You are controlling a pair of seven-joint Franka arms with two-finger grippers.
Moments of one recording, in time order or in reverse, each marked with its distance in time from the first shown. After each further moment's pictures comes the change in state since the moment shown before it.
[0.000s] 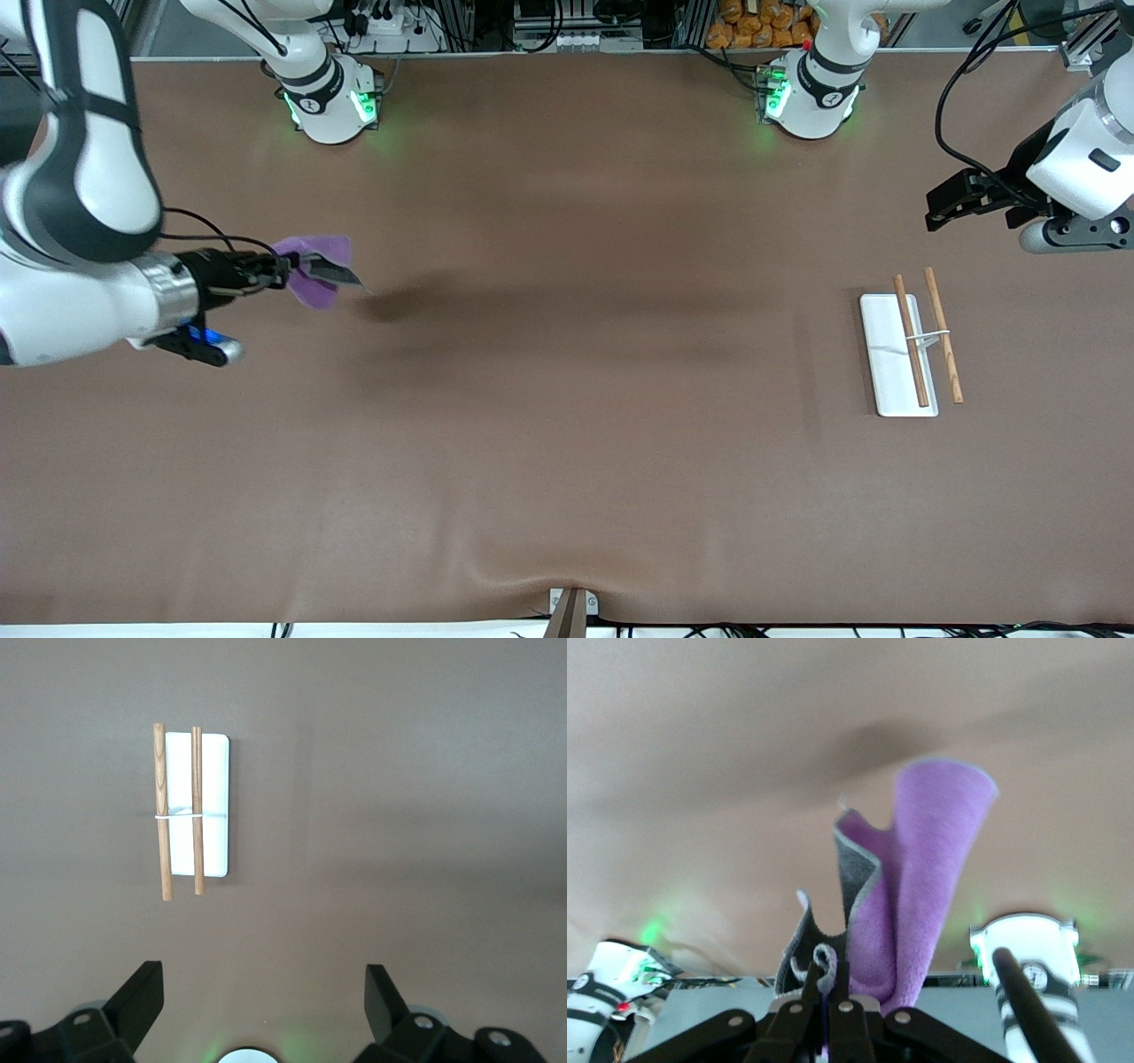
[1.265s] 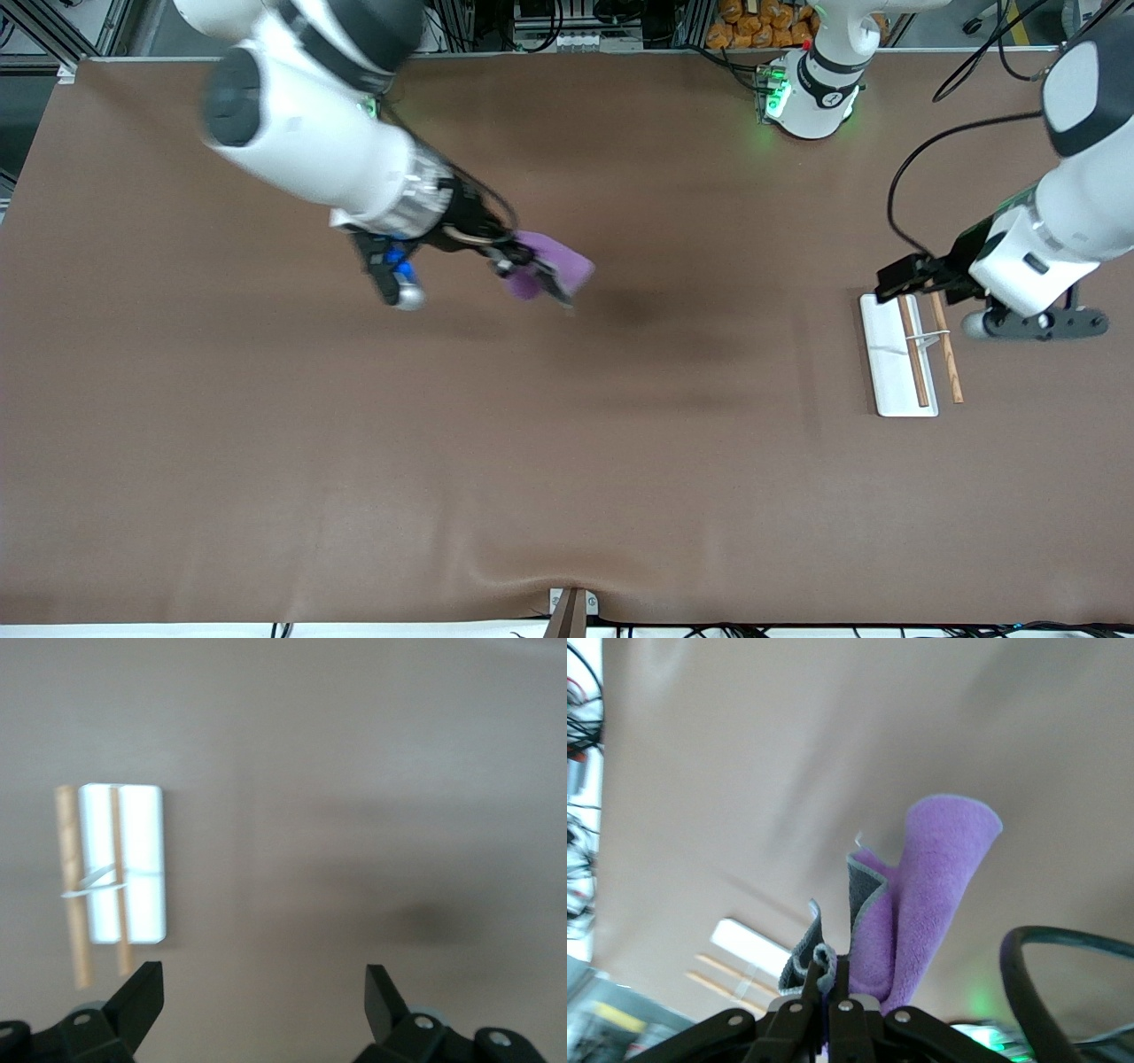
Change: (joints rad) left arm -0.017 0.186 -0.011 0.026 -0.129 0.222 0.000; right arm 0.488 0.043 0.063 0.142 0.088 0.759 1.150
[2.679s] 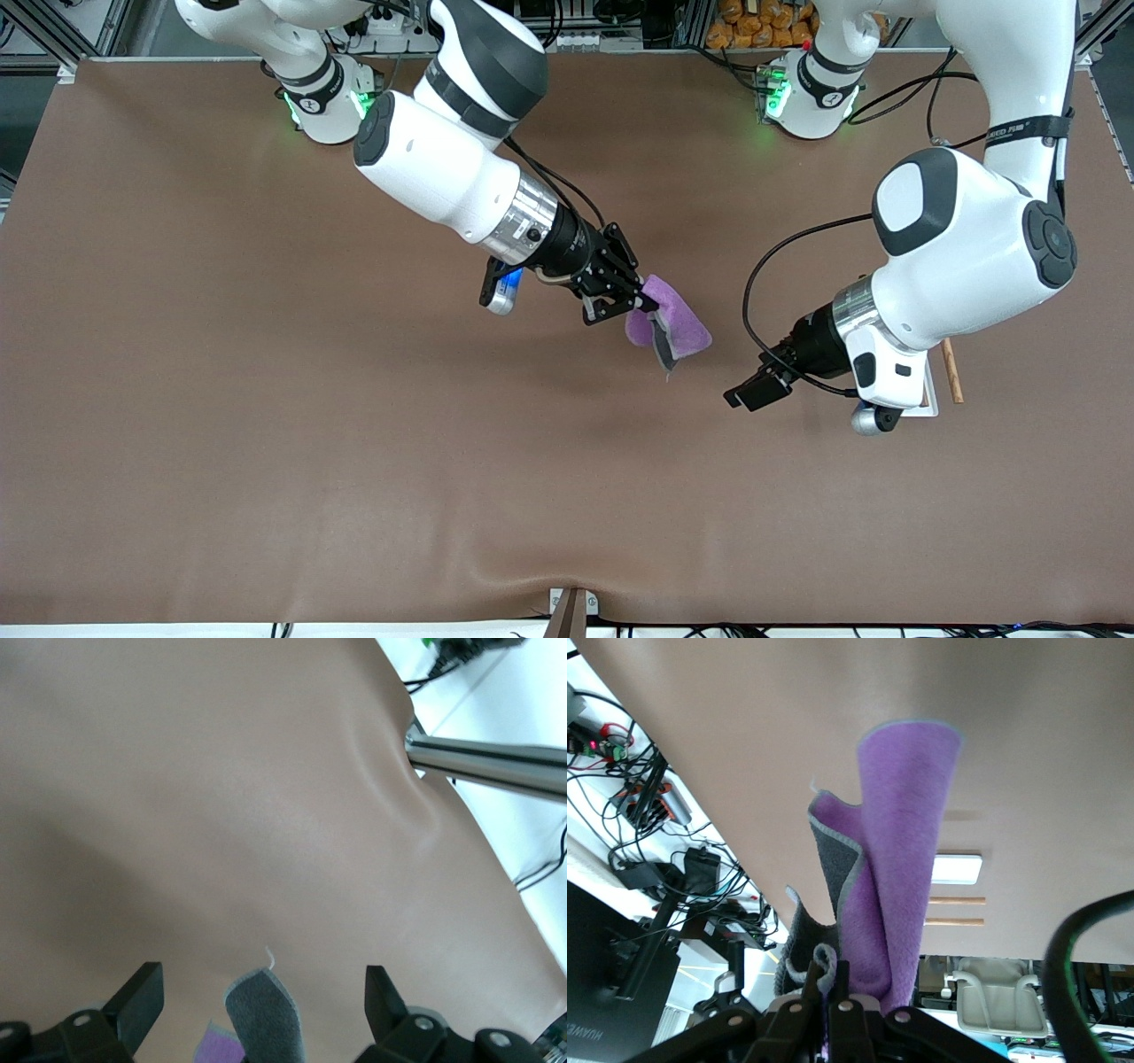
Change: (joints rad) left arm -0.160 0.214 -0.016 0.070 -0.280 0.370 -0.784; right arm 0.126 0.131 -0.019 0.007 0.173 0.474 0.463
